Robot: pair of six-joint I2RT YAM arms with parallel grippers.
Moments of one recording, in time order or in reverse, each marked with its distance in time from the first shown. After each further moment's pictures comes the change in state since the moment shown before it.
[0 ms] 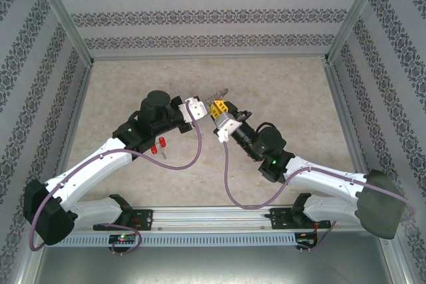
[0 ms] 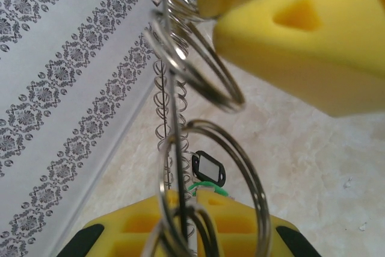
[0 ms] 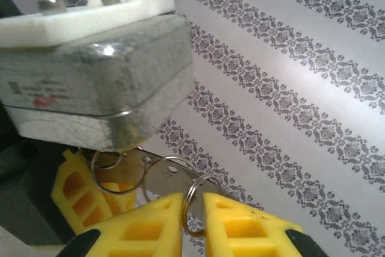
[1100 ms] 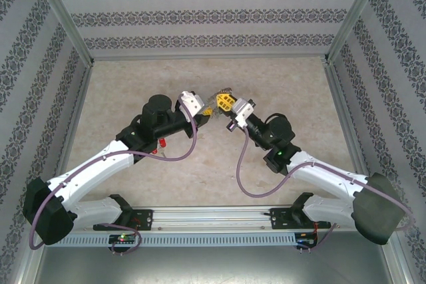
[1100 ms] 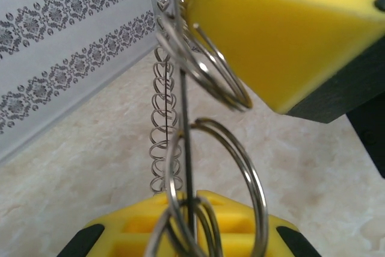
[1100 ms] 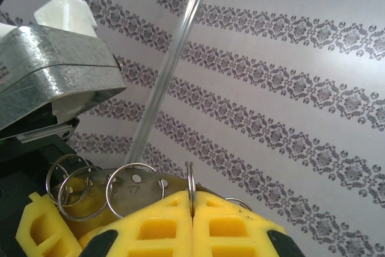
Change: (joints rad) left arm -0.027 -0.001 -0.054 0.117 0.089 -0.460; right arm -0.188 0.001 0.013 0.036 -0.340 0.396
